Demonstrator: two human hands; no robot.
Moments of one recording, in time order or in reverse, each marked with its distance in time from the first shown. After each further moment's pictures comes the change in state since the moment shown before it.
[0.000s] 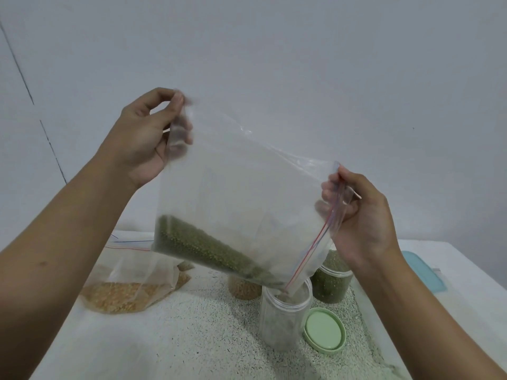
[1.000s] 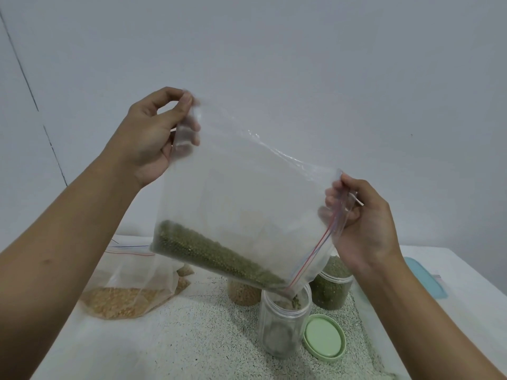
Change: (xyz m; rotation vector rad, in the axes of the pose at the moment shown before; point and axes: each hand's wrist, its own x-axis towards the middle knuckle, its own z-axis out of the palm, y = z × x) left_hand 0.000 0.009 0.007 0.086 -0.022 0.033; right_hand 0.004 -0.002 -0.005 0.070 0.000 0.027
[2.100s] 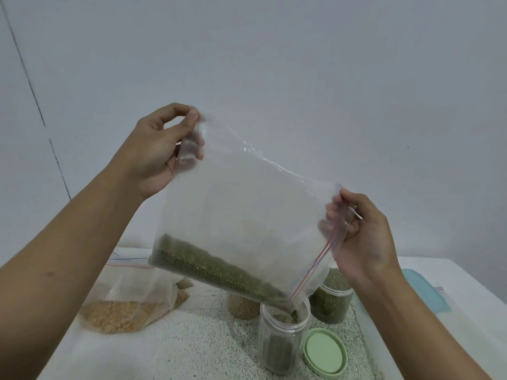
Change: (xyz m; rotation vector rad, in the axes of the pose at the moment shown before) left_hand 0.002 0.007 0.006 0.003 -0.029 -0.008; right_hand 0.002 -0.004 -0.003 0.014 0.015 0.004
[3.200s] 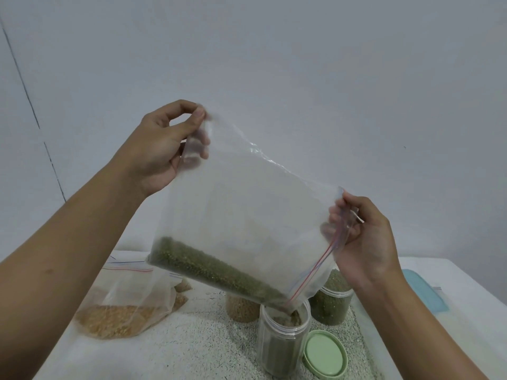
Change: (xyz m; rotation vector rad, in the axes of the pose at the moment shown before) left_hand 0.004 0.005 0.005 0.031 -0.063 0.025; right_hand 0.002 0.003 -0.006 0.047 0.023 -0.007
